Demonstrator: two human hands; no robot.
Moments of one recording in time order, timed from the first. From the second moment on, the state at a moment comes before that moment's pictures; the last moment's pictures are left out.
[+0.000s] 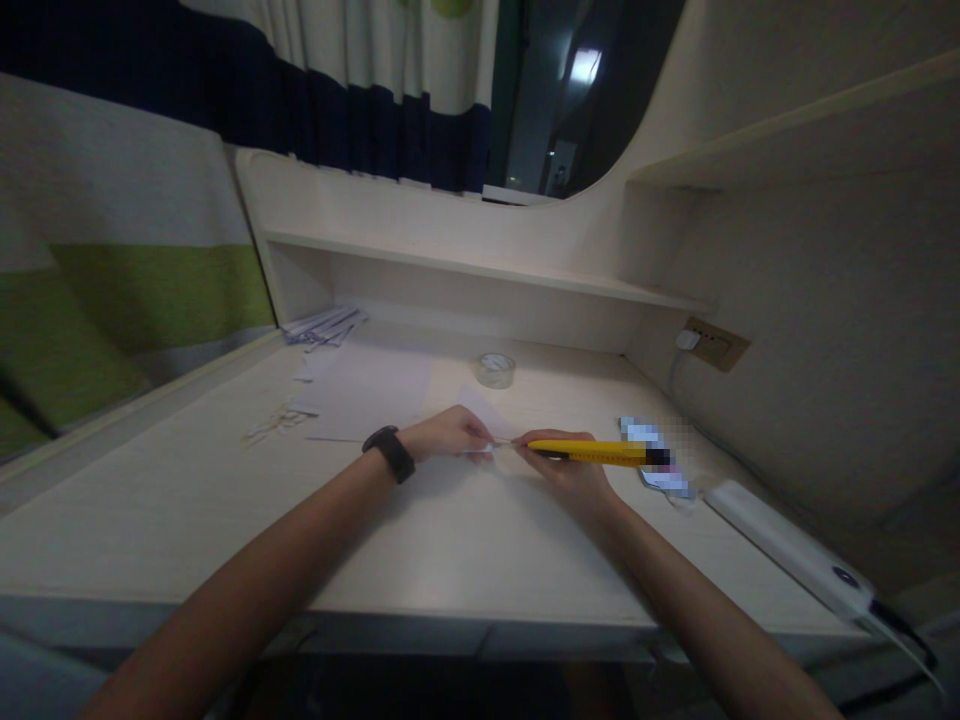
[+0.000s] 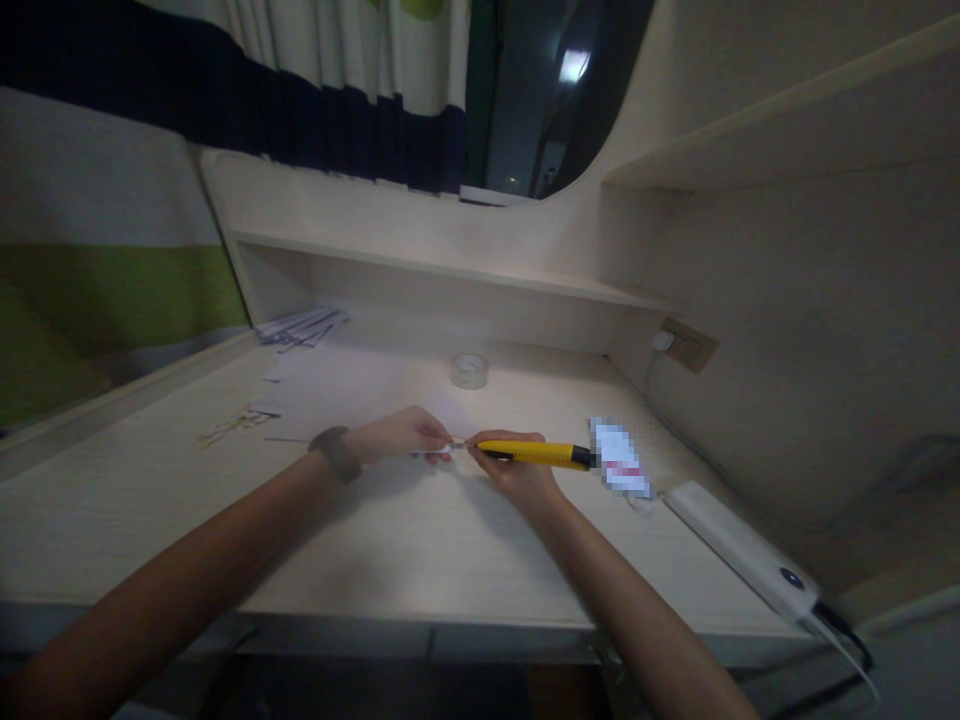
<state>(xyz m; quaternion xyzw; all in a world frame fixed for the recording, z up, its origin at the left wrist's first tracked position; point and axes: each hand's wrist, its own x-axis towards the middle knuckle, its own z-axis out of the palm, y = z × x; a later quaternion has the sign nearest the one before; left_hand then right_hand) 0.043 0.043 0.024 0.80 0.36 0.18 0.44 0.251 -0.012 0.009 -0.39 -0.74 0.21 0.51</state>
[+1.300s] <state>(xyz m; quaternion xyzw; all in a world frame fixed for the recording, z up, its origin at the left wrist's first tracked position) 0.036 0.049 0.016 0.84 0.35 0.18 0.37 0.269 0.001 0.016 -0.46 -0.63 0.27 0.57</state>
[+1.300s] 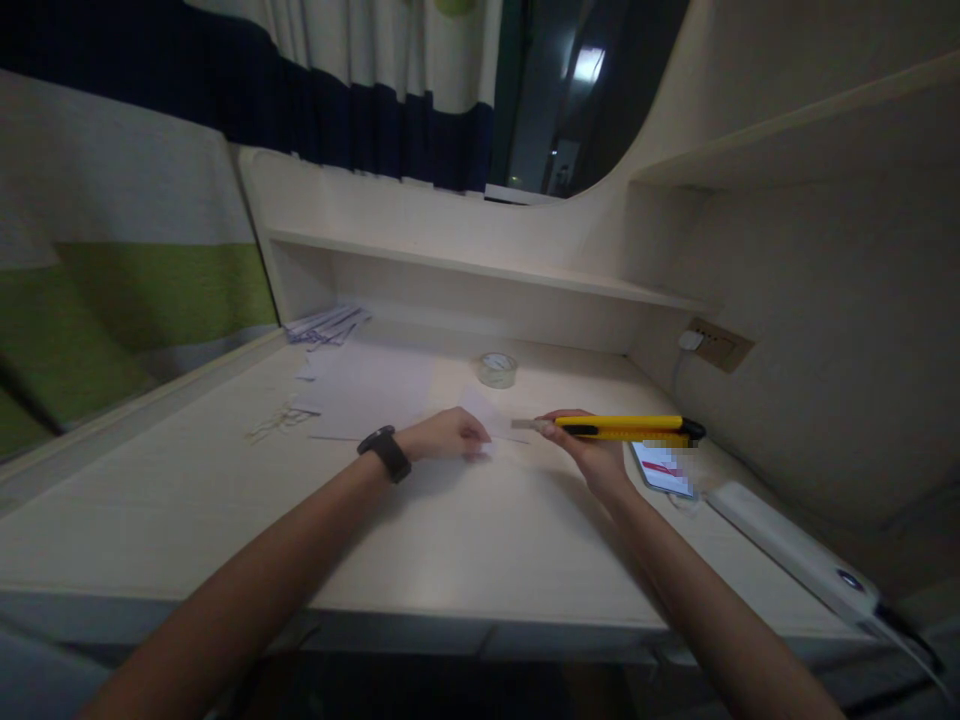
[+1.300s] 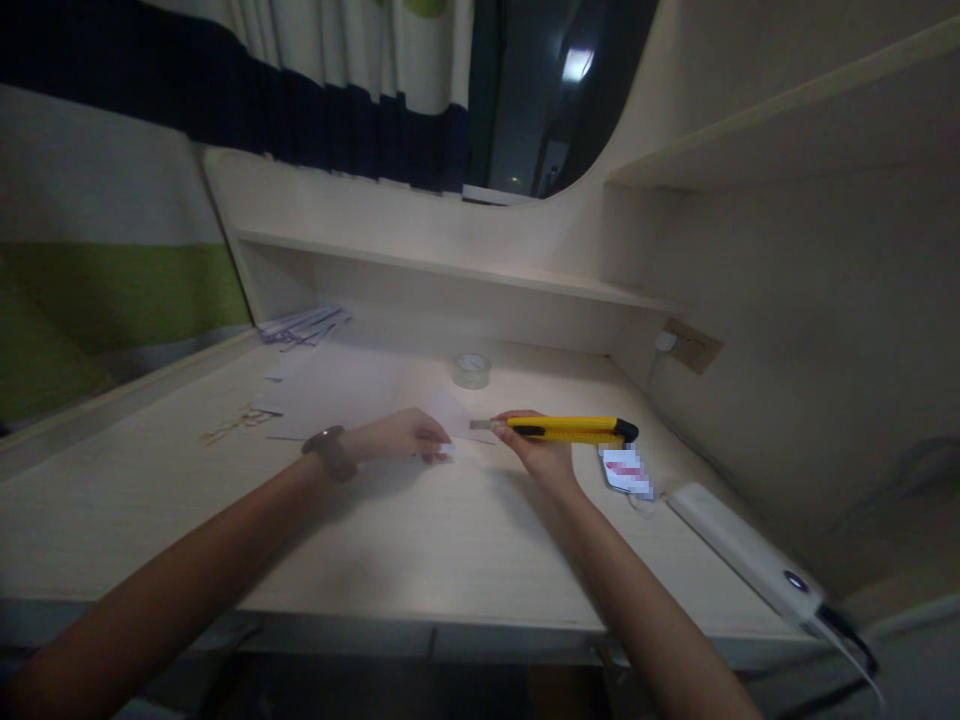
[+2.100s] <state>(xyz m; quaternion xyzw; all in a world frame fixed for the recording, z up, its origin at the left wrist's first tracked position) 0.041 0.069 0.020 0.82 0.39 0.19 0.38 0.275 0.018 0.002 -0.44 -0.45 0.37 0.68</state>
